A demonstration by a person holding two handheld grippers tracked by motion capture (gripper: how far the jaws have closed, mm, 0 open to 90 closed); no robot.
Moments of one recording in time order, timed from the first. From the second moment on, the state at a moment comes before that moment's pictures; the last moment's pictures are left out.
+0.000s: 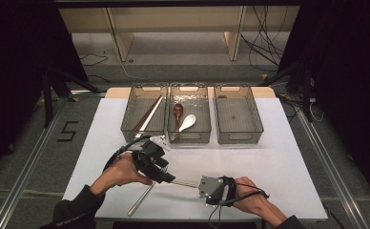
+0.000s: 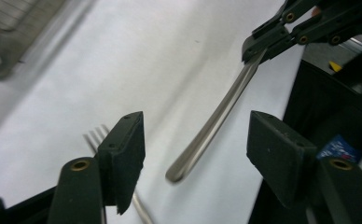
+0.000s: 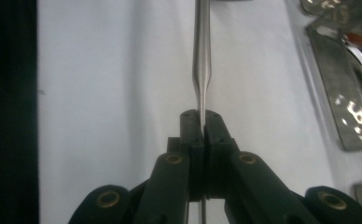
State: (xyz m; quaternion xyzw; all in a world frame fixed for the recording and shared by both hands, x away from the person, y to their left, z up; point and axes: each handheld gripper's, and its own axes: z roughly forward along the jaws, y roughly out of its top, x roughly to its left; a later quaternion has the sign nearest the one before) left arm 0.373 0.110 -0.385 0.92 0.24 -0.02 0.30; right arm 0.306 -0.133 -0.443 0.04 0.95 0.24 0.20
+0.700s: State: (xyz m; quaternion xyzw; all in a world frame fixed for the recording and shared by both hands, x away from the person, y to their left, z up) left arm 0.364 0.155 -0.405 0.89 0.32 0.04 0.33; right arm 0.348 -0.184 -0.418 0.17 0.91 0.28 0.23
